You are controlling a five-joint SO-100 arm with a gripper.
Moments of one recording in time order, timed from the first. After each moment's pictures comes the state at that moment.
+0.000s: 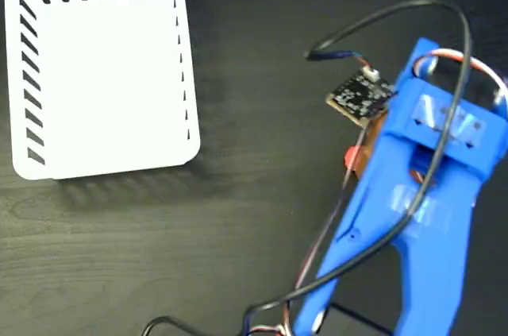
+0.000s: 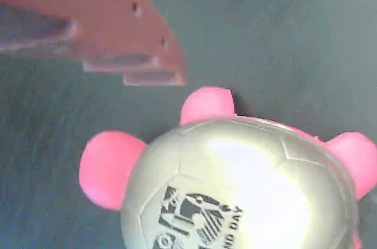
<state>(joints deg) 35.9 86.8 95.6 92.3 19.9</state>
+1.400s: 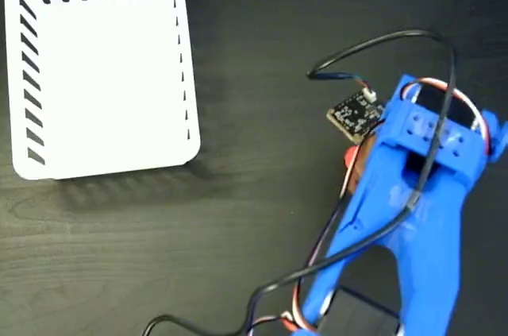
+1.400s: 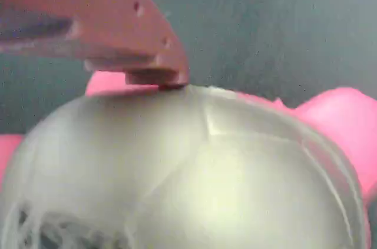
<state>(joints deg) 35.9 82.7 109.7 73.0 25.8</state>
